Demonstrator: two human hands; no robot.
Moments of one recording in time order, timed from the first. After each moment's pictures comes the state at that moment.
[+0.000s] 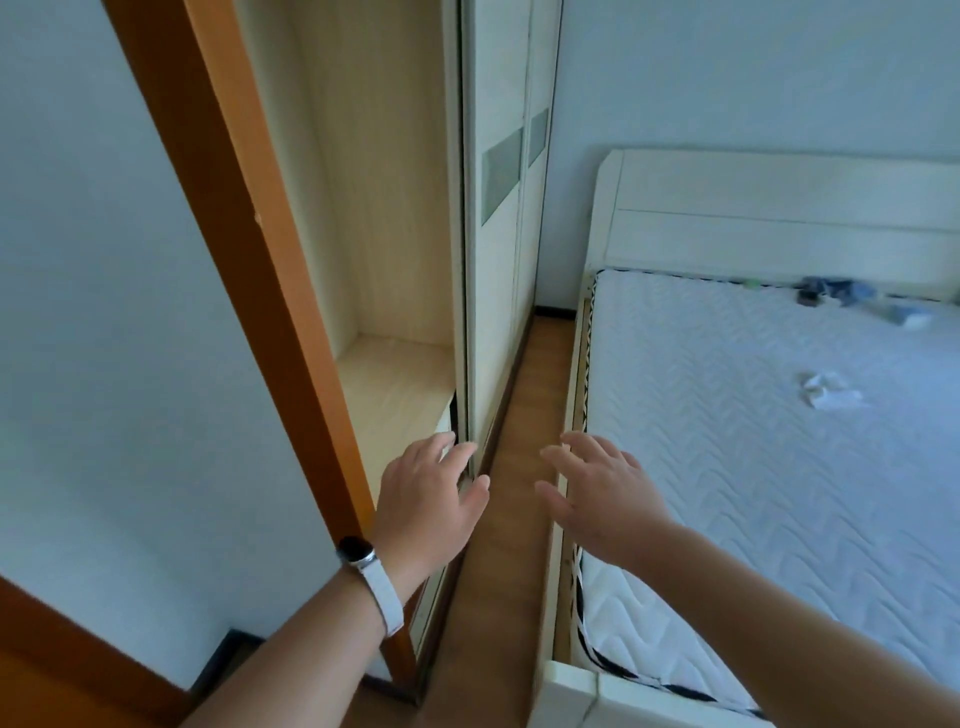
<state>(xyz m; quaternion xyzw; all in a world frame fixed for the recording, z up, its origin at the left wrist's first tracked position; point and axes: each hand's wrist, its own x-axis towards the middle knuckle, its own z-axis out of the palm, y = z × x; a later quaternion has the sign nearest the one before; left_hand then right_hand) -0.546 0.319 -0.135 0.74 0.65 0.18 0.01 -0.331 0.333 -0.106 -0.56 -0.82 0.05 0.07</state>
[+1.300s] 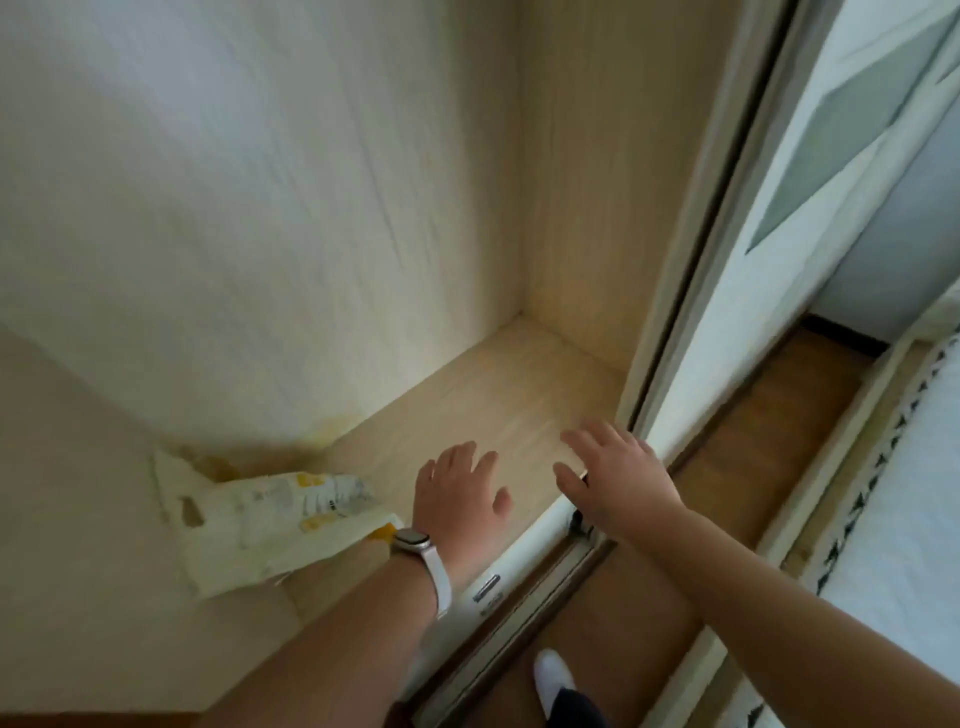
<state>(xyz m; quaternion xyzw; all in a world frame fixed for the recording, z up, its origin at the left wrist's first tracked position) -0.639 0.736 -0.223 0.48 0.87 0.06 0.05 -0.496 0.870 -0.197 -0.34 -0.93 0.13 0.01</state>
